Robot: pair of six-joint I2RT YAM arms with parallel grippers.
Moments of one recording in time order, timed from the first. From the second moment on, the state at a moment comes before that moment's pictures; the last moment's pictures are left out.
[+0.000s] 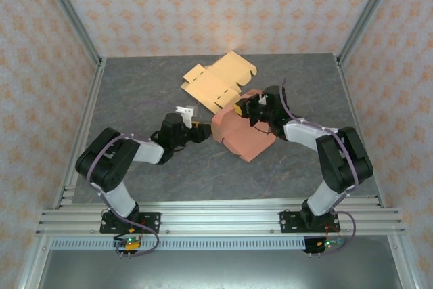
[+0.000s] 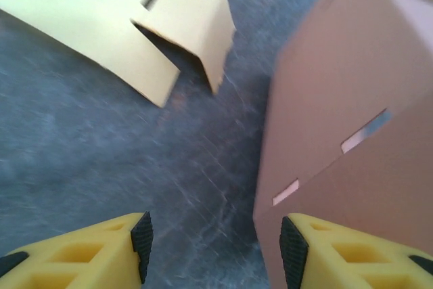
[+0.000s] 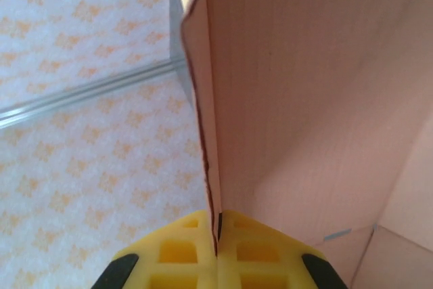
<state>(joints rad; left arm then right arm) -0.45 1.72 0.57 0.69 0.29 -0.46 0.37 1.65 0.86 0.35 -0.56 1.52</state>
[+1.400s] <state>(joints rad) -0.66 1.61 0.59 0.56 0.20 -0.21 0.35 1.82 0.59 1.03 -0.61 1.49</state>
